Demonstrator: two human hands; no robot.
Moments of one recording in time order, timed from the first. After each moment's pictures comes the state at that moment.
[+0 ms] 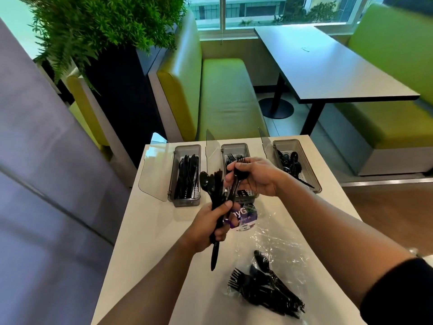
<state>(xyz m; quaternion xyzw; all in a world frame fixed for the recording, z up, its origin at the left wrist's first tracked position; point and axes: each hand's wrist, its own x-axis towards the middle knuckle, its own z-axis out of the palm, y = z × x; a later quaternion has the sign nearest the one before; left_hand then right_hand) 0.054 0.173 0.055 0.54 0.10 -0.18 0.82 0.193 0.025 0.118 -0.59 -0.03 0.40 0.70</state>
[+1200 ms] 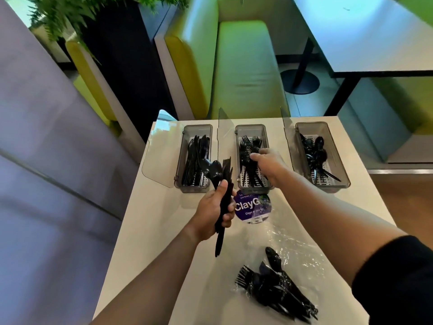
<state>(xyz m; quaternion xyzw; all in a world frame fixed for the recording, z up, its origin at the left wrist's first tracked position) 0.080 0.185 0.034 0.53 0.19 -0.14 0.81 0.247 0.052 0.038 -0.75 0.10 0.26 0.60</state>
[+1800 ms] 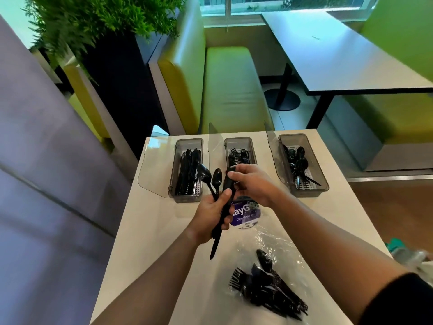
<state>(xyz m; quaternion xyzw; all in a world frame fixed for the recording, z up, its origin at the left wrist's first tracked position) 0.074 0.171 0.053 0.58 0.13 -0.11 0.80 0.182 0.042 0.080 -0.67 -0.05 0.32 0.67</state>
